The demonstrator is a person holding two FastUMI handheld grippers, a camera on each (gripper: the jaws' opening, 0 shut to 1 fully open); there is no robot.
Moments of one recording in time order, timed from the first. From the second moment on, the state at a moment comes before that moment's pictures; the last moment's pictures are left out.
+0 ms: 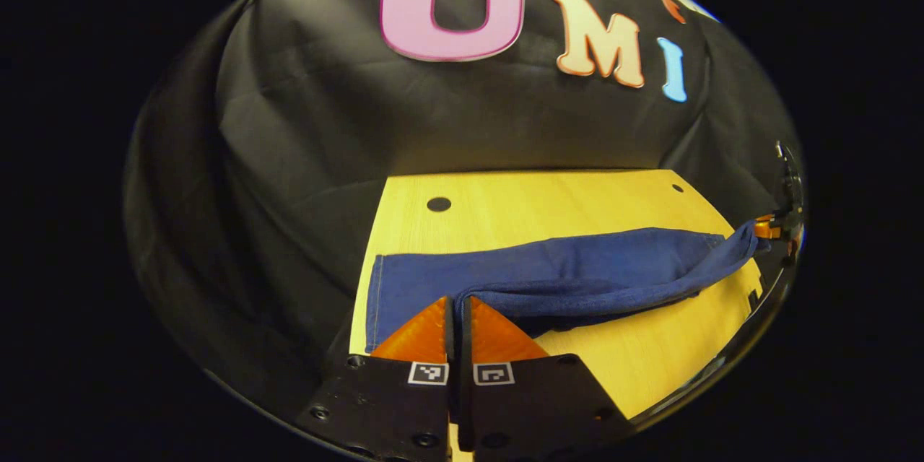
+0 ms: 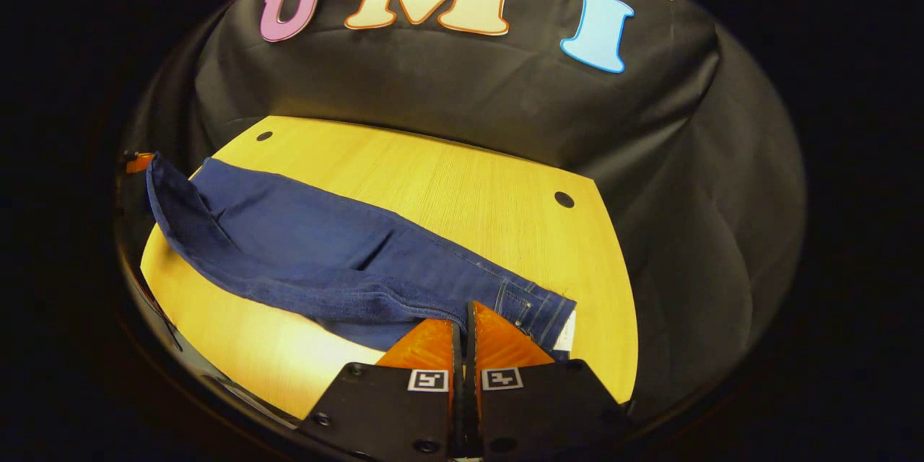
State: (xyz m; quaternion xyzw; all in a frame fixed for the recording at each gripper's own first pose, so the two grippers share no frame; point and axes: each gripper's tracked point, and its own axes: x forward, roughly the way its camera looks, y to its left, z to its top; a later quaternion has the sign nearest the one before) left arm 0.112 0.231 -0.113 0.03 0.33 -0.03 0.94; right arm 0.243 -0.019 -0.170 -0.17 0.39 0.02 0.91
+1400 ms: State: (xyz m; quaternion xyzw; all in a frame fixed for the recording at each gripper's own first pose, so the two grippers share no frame) left arm 0.223 0.264 -0.086 0.06 0.18 0.13 0.97; right arm 0.344 -0.052 -0.152 0.05 0.26 -0.04 0.96
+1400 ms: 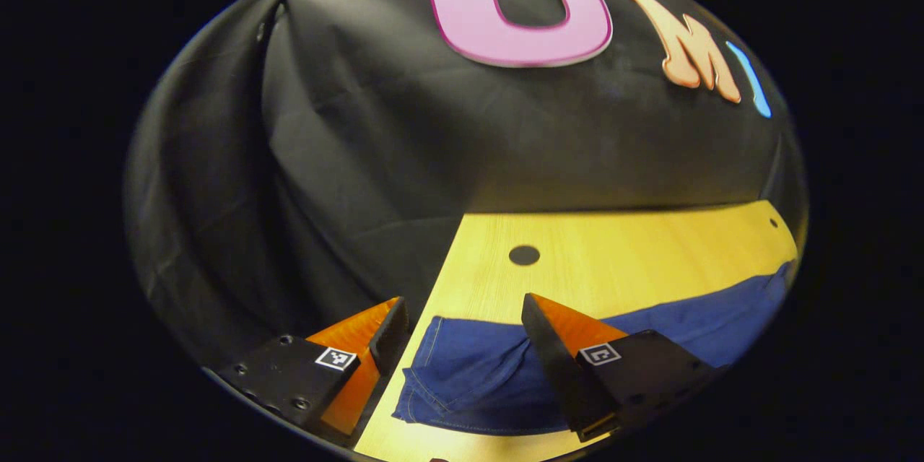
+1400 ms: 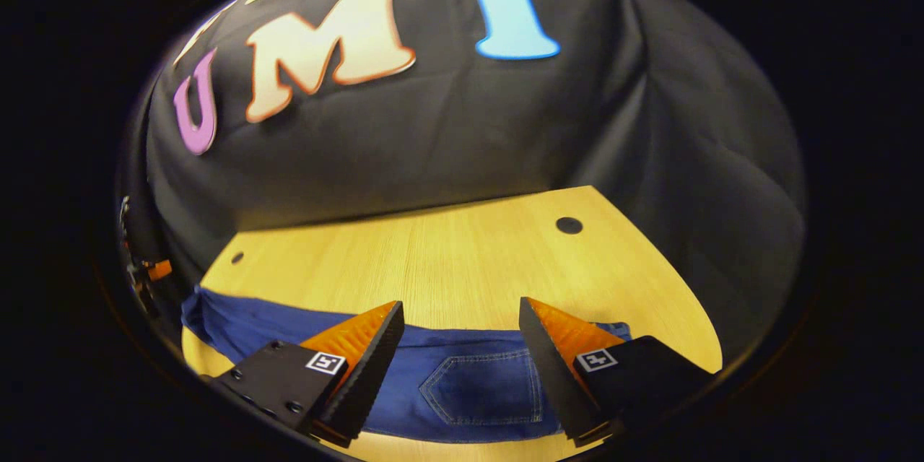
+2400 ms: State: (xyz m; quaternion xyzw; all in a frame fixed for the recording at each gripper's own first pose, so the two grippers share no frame) left arm 0.109 0.121 -0.013 0.08 0.11 0.11 0.98; right arm 0.212 -0.198 -0.266 0.18 0.39 -0.18 0.89
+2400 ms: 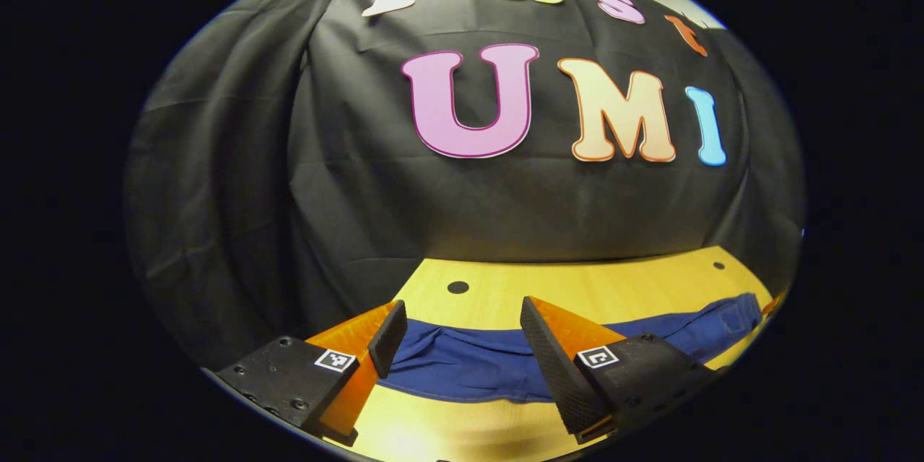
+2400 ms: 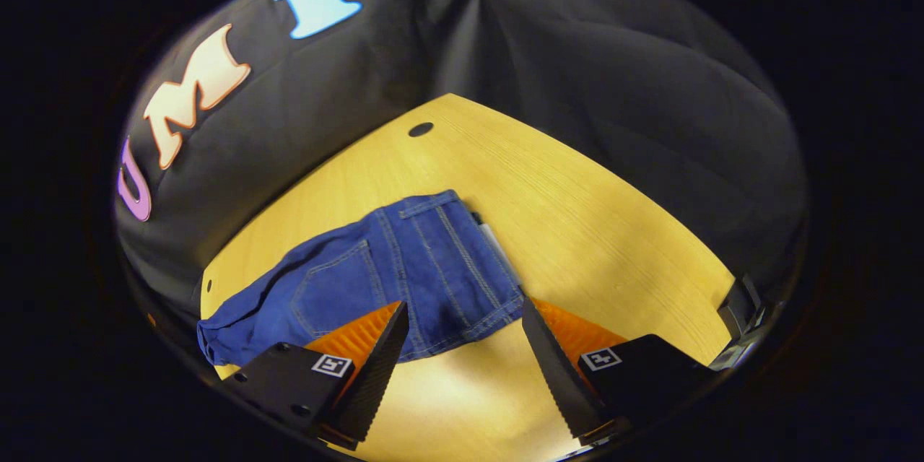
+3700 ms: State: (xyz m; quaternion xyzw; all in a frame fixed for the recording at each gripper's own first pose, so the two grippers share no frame) left arm 0.051 0.117 -0.063 -0.02 0.13 0.21 0.97; right arm 0.226 -0.197 -0.296 0.17 0.45 -0.09 0.87
